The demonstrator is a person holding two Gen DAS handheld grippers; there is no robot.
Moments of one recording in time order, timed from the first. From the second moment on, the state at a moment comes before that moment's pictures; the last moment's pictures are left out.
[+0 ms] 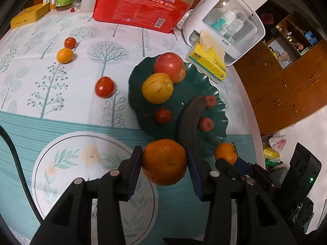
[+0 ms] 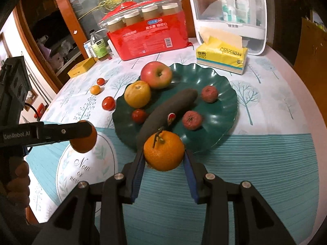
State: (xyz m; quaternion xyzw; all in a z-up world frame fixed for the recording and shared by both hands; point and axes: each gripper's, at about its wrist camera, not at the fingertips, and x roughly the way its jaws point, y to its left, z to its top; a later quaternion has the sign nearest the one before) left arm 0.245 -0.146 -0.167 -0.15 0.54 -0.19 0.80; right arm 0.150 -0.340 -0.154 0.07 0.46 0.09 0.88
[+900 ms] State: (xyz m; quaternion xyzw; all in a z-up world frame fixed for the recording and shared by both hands) left arm 0.281 -0.182 -0.186 -0.11 0.56 -0.19 0.80; right arm 0.172 -0.355 -0.178 0.12 0.47 0.13 0.87
